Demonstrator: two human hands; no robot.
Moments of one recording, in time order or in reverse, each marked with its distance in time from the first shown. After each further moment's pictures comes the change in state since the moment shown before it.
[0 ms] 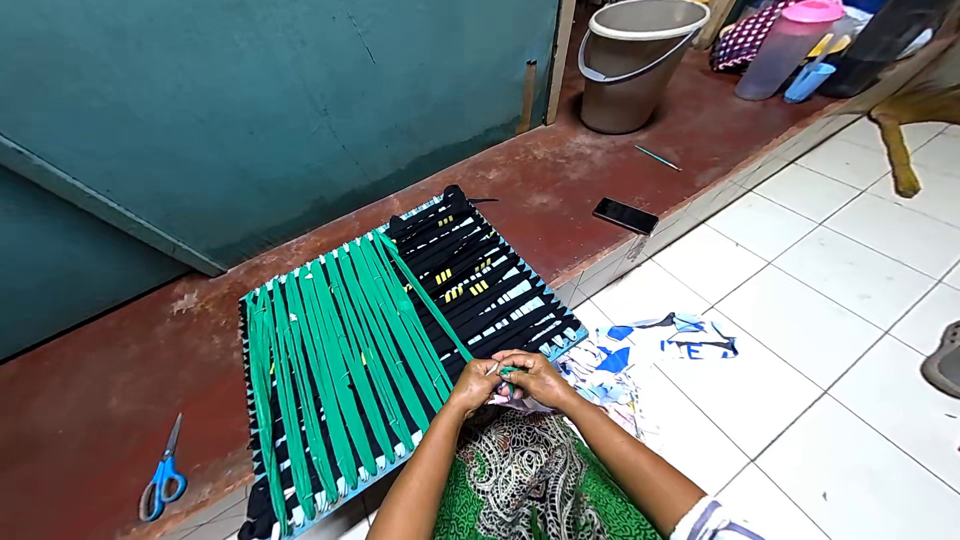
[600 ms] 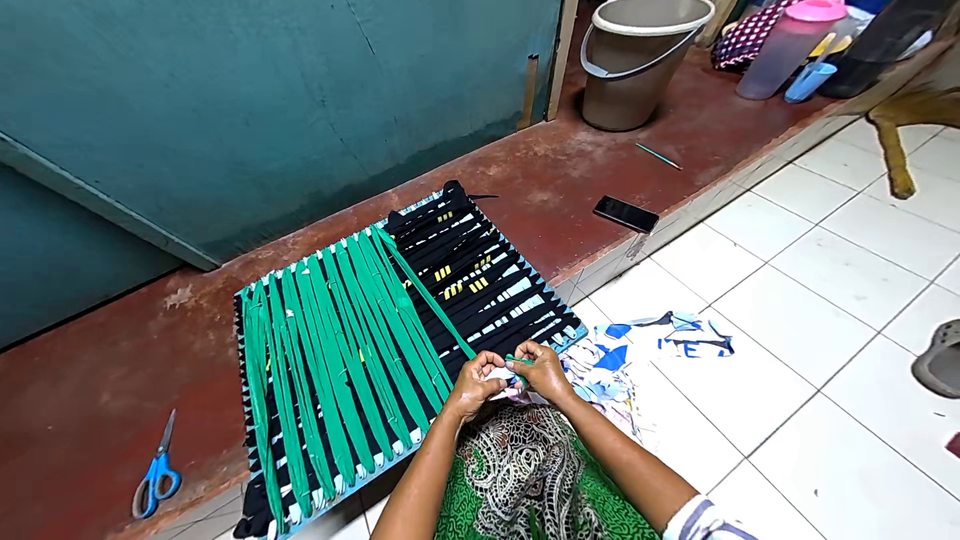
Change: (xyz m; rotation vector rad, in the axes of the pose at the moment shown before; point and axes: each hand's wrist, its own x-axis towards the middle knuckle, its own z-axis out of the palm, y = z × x) left_hand -0.007 -0.014 0.002 -0.214 0.016 0.146; right_hand 0.006 0.005 0.003 -0.032 0.334 0.217
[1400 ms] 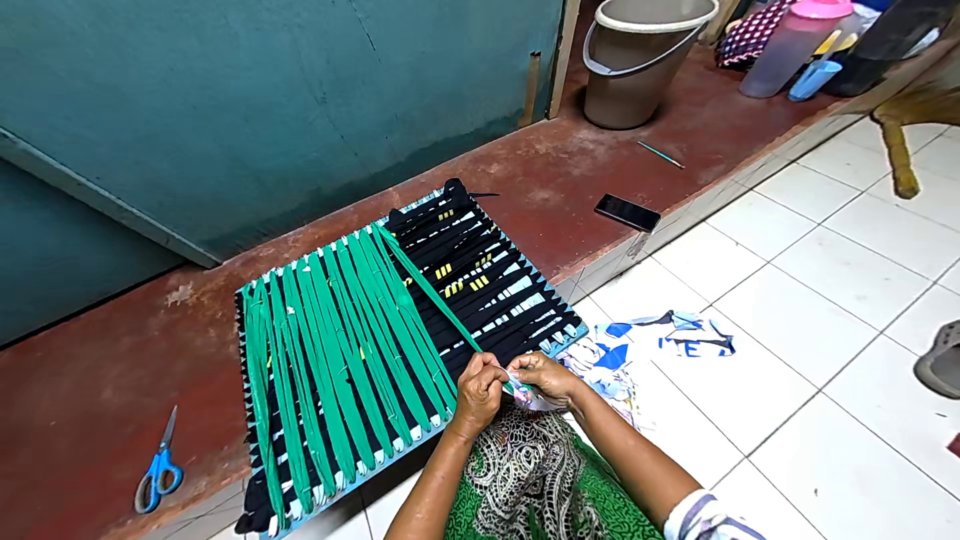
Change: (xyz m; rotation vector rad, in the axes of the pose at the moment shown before) left_hand -0.006 -0.020 0.015 0.672 0.345 0.850; right_hand 0.006 0.021 -0.018 0.371 -0.535 0.006
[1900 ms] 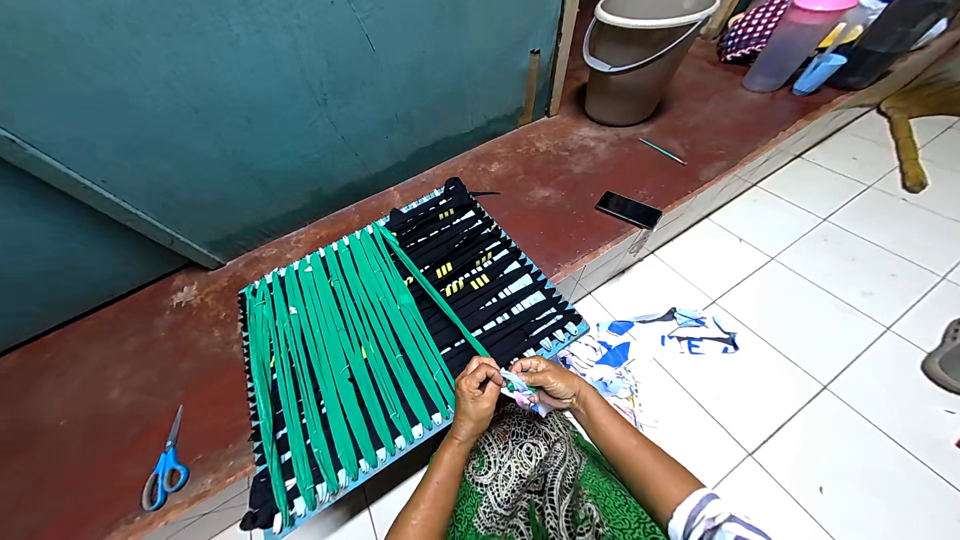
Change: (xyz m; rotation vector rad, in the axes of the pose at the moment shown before) left_hand -0.008 0.008 -0.005 -0.283 0.012 -0.244; right_hand -0.003 0.013 -0.009 0.188 -0.228 -0.055
